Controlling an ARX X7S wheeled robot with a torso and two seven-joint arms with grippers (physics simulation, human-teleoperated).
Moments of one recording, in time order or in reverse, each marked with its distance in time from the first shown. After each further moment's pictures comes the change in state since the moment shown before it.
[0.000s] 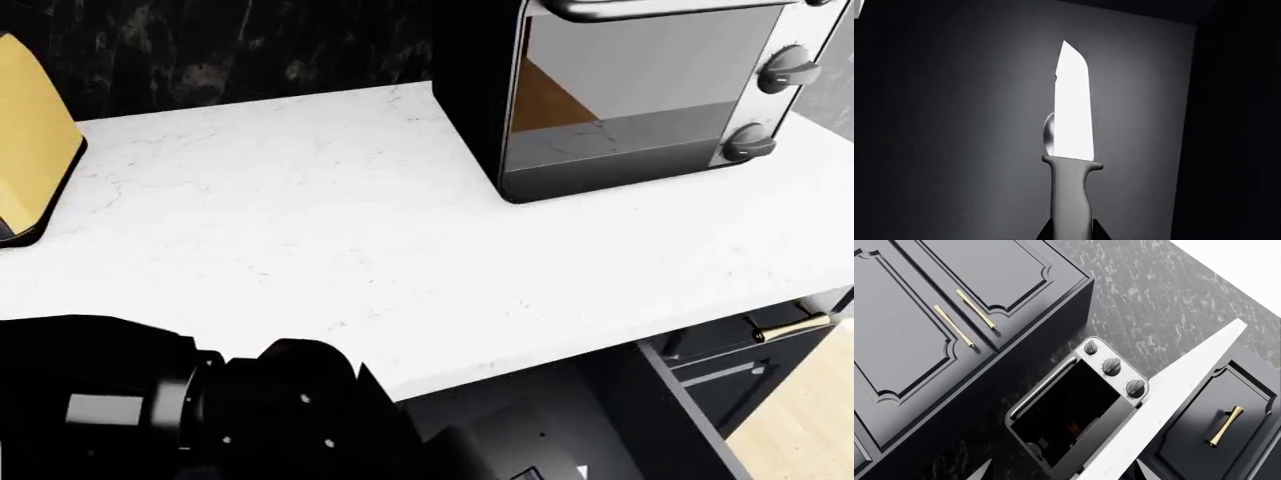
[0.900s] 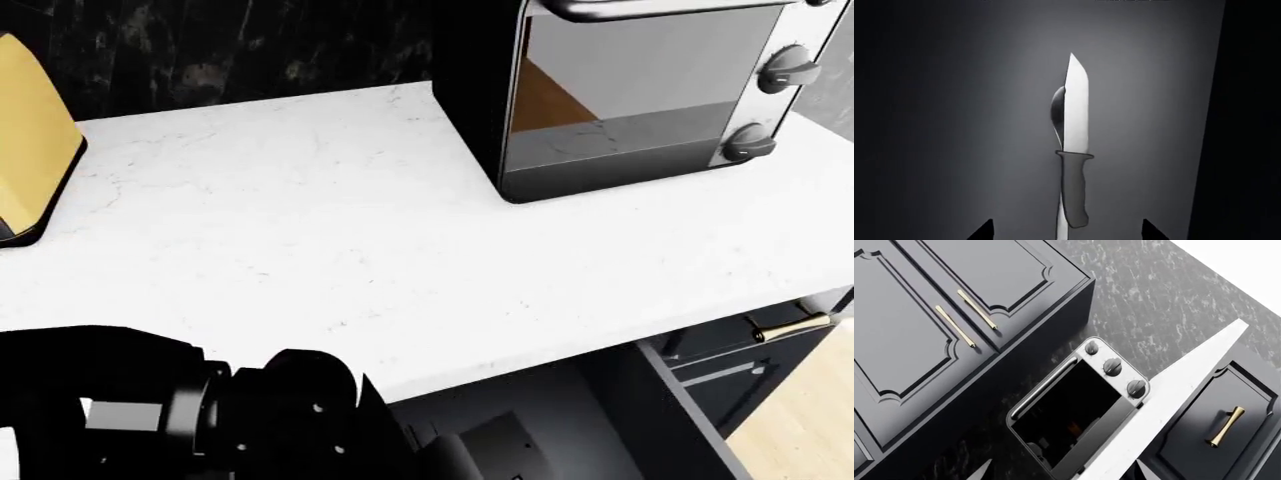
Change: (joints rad) left arm 0.034 0.007 0.048 -0.055 0.037 -0.025 0.017; right arm -0.004 0.000 0.001 0.003 0.006 0.000 0.000
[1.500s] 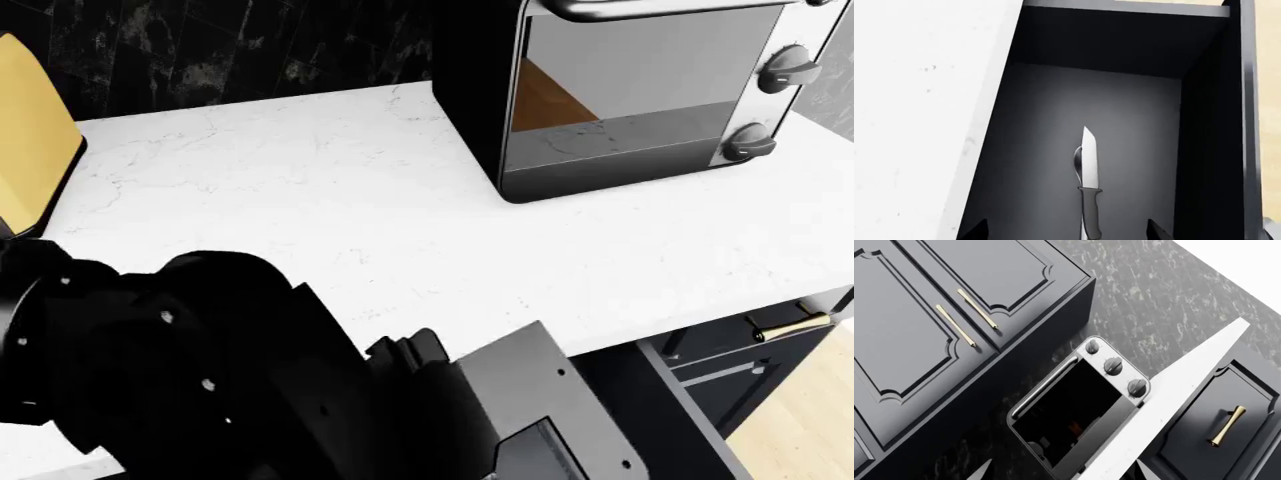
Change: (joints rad) left arm -0.345 -0.091 -0.197 0.244 -0.338 0.022 -0.175; right arm 0.000 0.000 -0.004 -0.001 0.000 0.000 0.000
